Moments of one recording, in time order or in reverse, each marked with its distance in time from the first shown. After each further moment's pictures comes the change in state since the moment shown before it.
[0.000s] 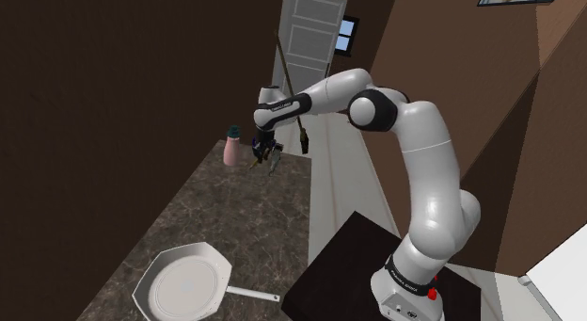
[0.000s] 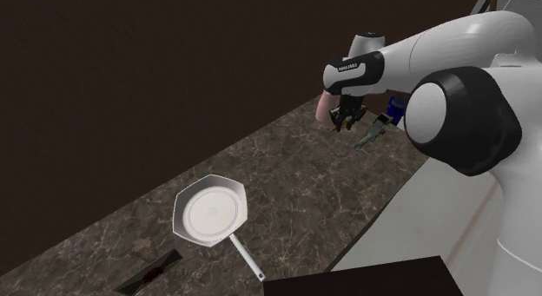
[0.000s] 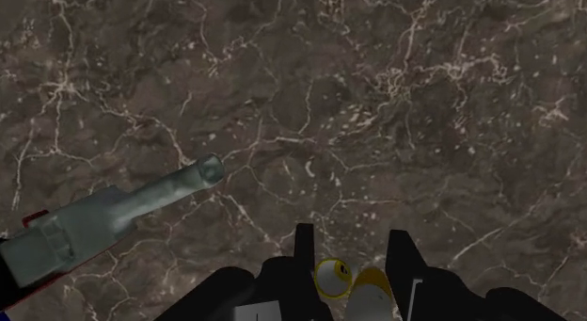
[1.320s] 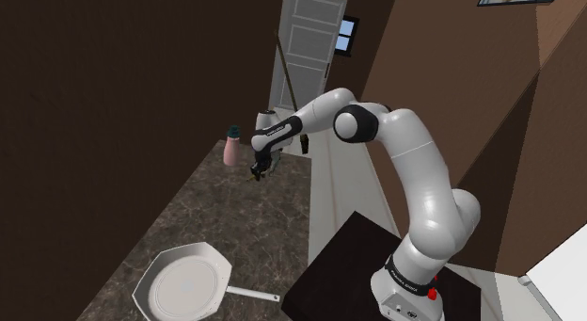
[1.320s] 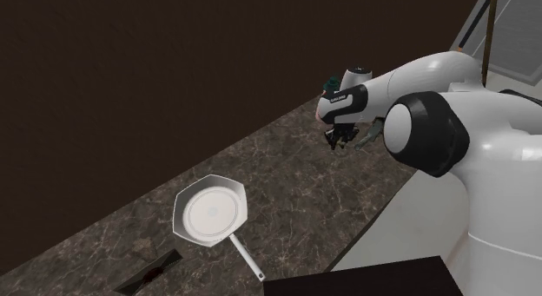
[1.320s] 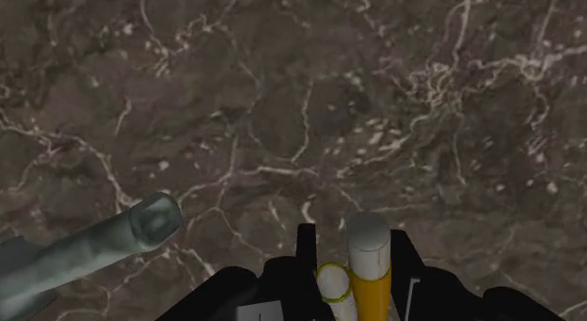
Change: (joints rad) arm 0.007 0.182 -0.011 0.027 -0.012 0.155 0.008
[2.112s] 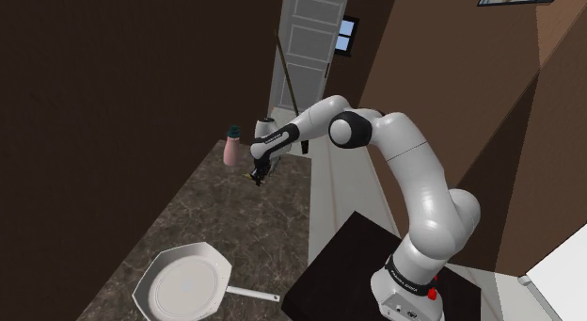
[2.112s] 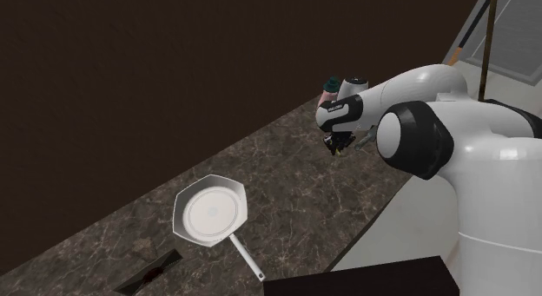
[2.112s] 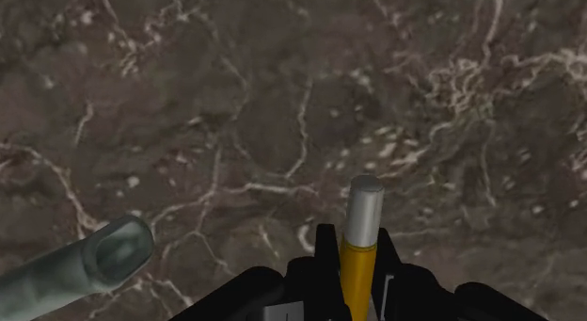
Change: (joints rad) arm 0.003 0.075 -0.003 0.035 -0.003 0.040 0.002
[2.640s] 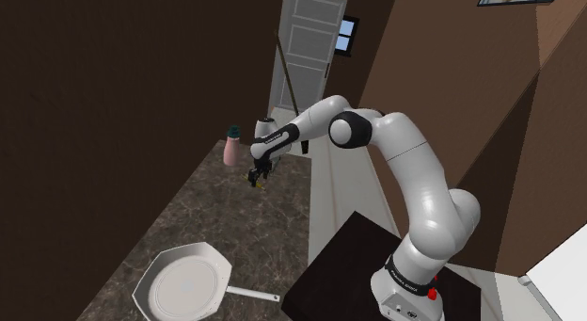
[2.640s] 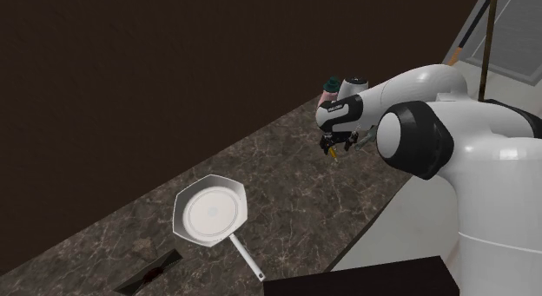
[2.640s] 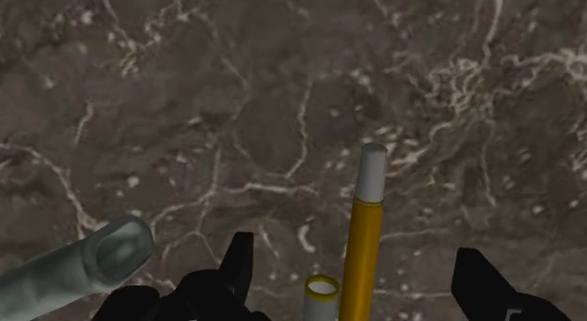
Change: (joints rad) arm 0.000 0.000 0.000 0.000 0.000 0.000 0.000
